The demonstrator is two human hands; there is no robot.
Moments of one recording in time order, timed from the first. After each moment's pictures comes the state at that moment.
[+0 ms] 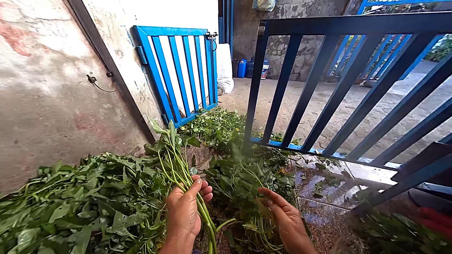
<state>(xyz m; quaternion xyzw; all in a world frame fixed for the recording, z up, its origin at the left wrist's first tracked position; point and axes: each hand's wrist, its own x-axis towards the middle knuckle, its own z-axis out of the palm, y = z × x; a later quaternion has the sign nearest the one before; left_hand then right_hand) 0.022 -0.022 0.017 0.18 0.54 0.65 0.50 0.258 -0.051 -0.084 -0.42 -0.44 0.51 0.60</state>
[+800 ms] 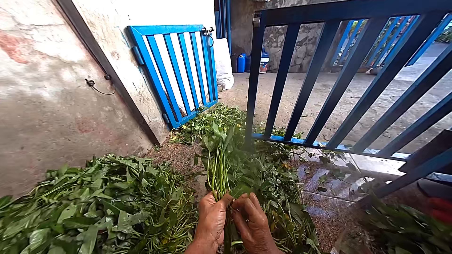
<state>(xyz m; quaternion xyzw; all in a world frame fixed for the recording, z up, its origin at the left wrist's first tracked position) 0.065 -0.037 -0.021 0.28 0.56 0.55 0.55 0.178 -0.055 -0.093 -0.38 -0.65 0.26 0.61</state>
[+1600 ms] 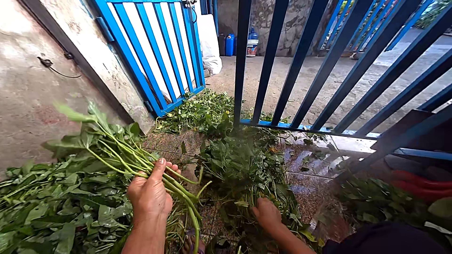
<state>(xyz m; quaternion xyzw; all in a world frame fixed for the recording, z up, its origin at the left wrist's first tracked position) 0.004 -0.015 0.014 0.22 0.55 0.71 0.38 0.283 -0.048 -0.216 -0.76 -0.56 0.32 -0.04</state>
